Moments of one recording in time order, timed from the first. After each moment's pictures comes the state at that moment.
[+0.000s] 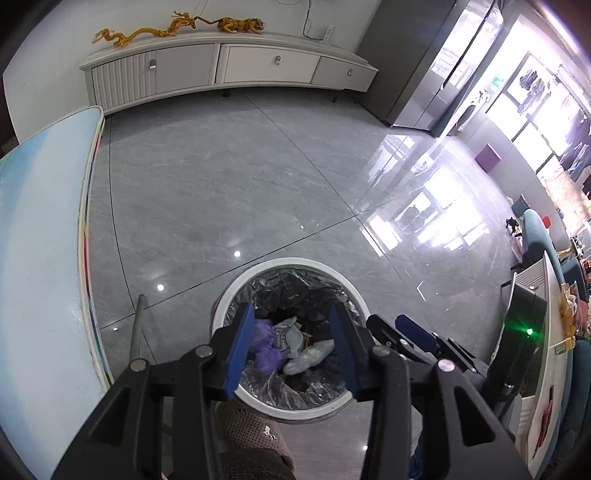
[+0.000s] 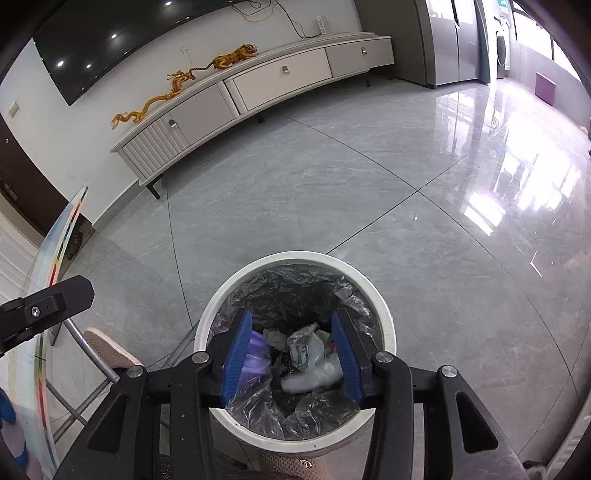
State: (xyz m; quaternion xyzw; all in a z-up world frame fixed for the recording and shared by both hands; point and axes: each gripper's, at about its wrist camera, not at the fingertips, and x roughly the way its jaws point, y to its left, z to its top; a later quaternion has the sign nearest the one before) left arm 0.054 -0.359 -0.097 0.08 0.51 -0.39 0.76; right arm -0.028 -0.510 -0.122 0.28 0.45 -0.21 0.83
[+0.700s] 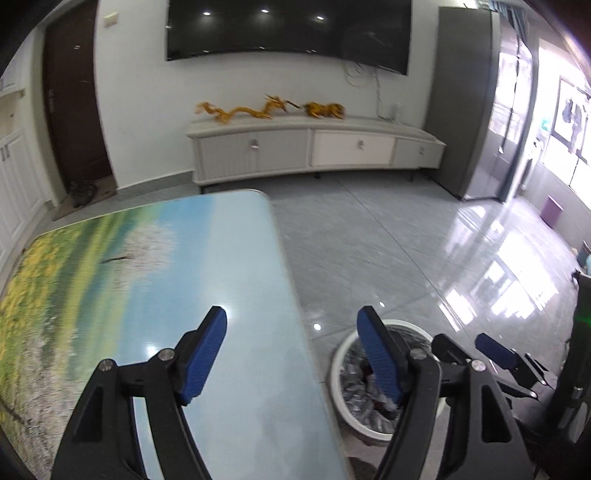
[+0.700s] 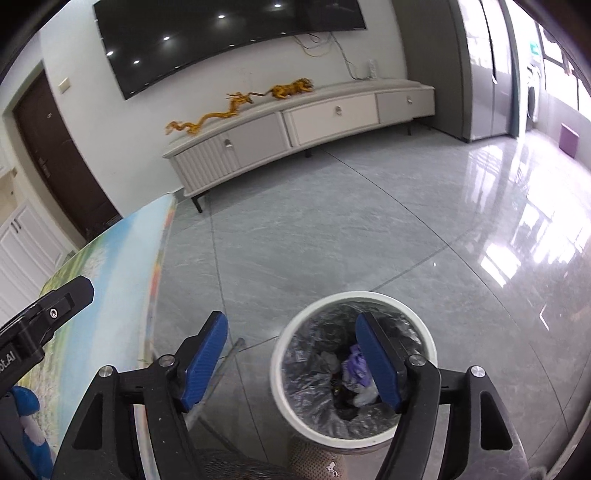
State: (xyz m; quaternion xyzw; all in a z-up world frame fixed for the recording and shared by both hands) left arm 0.044 -0.238 -0.023 0.07 0.36 -0.24 0.90; right arm 0.001 -0.423 -0.040 0.21 0.40 -0.16 0.88
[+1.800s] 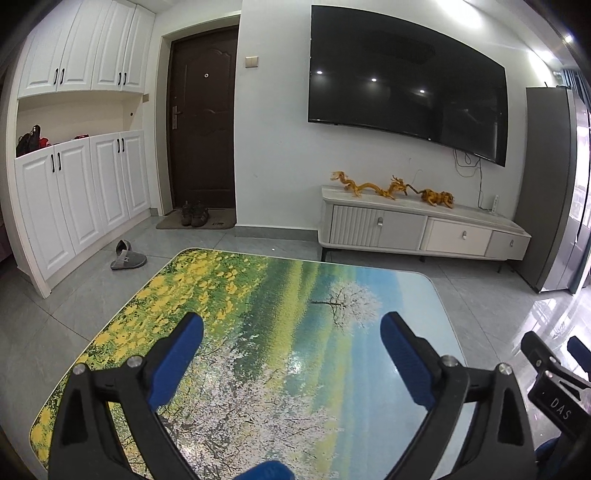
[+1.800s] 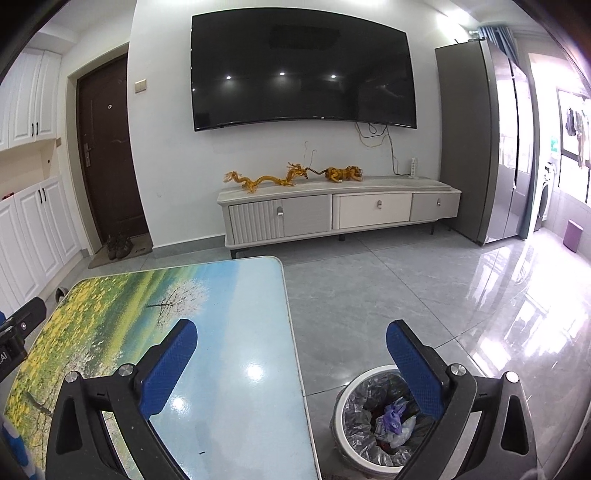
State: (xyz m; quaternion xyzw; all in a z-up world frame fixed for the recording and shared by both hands) left arm 0.026 -0.023 0.036 0.00 0.24 -0.06 0.97; right arm 0.013 -0.267 0.045 0.08 0.28 -0.15 0.94
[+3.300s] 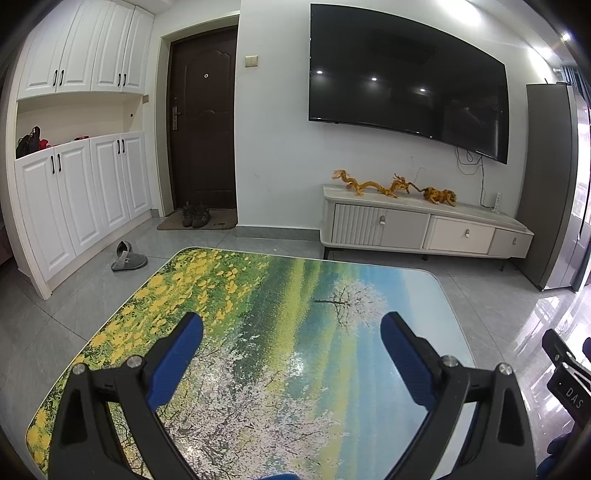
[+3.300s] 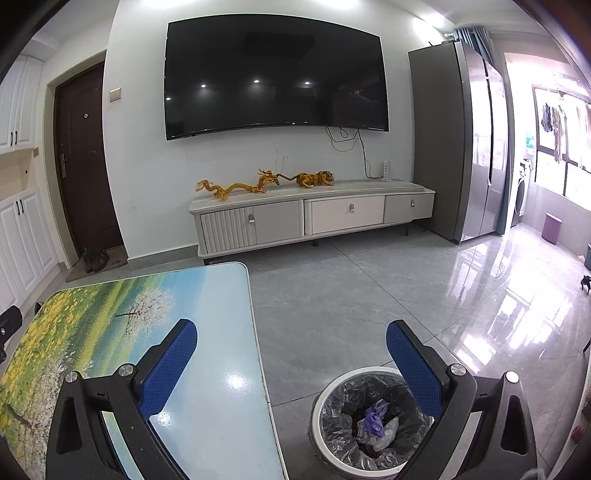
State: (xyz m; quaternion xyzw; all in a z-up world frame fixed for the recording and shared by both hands) left arm 0.035 -0.025 0.023 0.01 0.24 -0.06 0.97; right arm 0.003 -0.289 0.037 0.08 0.27 -0.21 0.94
